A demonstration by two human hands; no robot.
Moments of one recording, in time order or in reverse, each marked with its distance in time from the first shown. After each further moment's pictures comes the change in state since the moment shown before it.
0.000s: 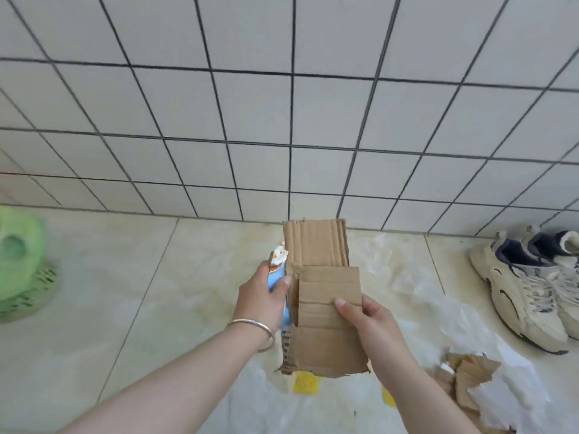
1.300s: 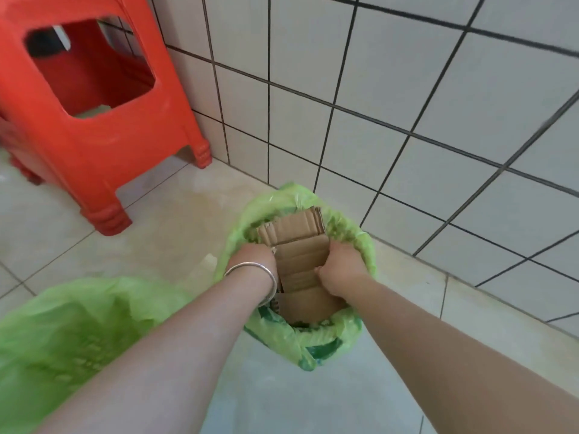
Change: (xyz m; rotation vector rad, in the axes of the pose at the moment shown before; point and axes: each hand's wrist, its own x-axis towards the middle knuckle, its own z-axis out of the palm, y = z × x) left_hand 0.231 -0.331 -0.537 0.684 0.022 -0.483; right_hand 0.083 -0.036 0.728 -1.256 -0.361 -0.355
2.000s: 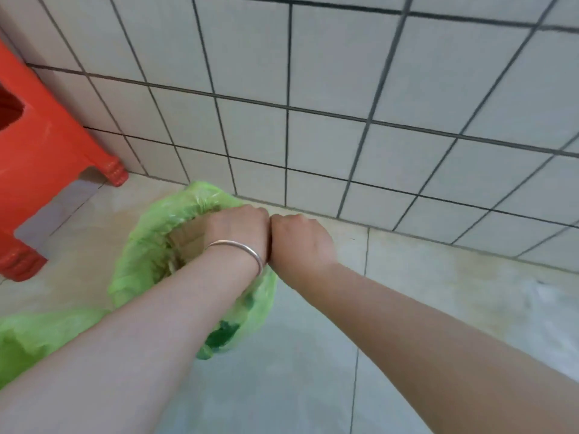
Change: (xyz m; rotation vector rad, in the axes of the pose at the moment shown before) left_hand -0.075 0.125 -0.008 0.485 0.348 0.444; right_hand -0.081 0.059 -0.065 -0.241 0.282 -0.265
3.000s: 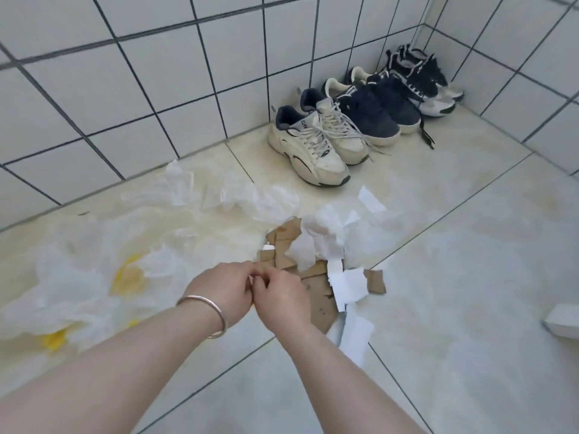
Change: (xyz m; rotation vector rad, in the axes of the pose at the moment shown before) left_hand -0.335 0.753 0.018 -0.165 -0.325 0.862; right_hand -0.620 0.564 0.022 0.739 0.320 1.088
